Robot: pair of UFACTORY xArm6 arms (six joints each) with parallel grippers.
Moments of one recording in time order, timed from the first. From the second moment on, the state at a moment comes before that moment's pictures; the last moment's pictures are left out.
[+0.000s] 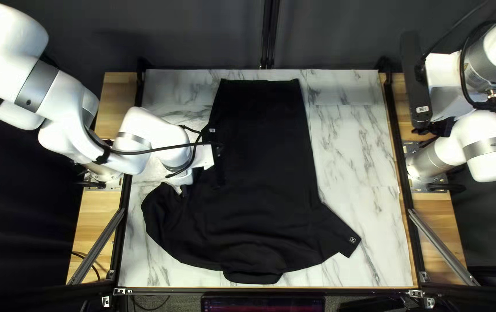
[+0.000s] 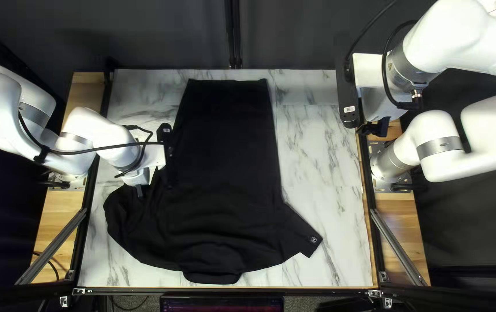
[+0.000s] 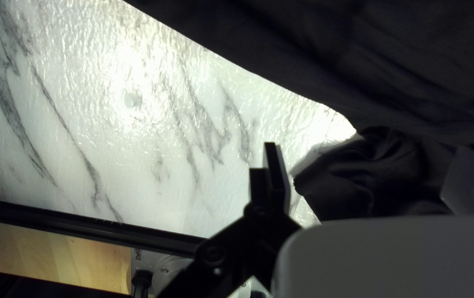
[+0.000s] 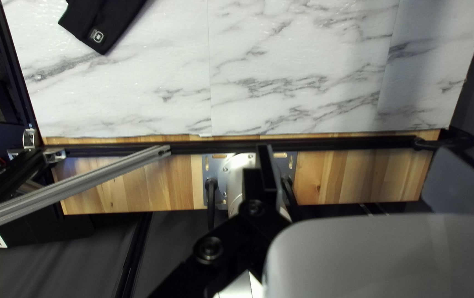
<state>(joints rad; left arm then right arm) -0.23 -0.44 -0.31 -0.04 0.75 -0.46 0.11 -0.88 -0.90 -0.08 1.72 0.07</state>
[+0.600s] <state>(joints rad) -0.31 -0.37 -0.28 -0.08 0.61 -0.67 0.11 -0.88 -0.90 -0.08 1.72 0.07</state>
